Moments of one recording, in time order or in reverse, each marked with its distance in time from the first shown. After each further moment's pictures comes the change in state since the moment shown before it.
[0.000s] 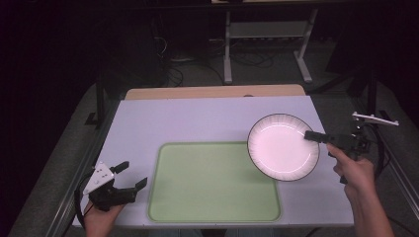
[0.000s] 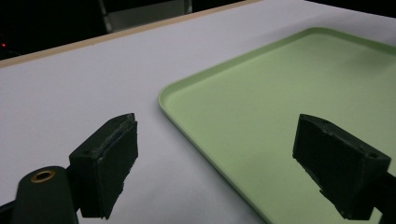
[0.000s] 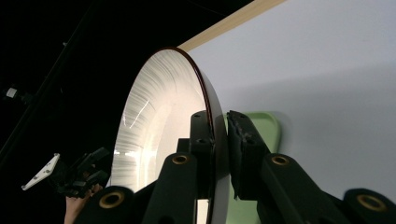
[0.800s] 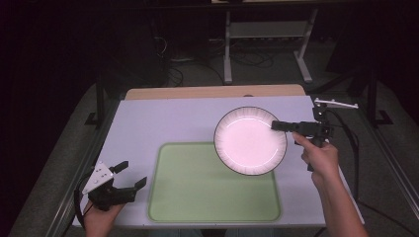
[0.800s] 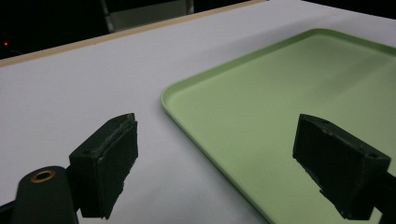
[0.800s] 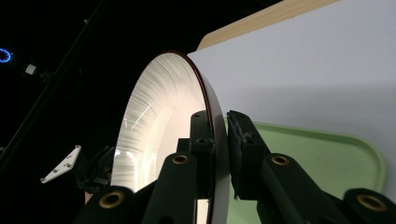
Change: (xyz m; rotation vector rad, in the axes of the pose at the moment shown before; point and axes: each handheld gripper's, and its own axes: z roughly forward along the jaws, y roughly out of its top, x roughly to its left) left arm 0.002 -0.001 0.000 -0.004 0.006 -0.011; right arm 0.059 0.008 0.068 0.068 0.072 -0.066
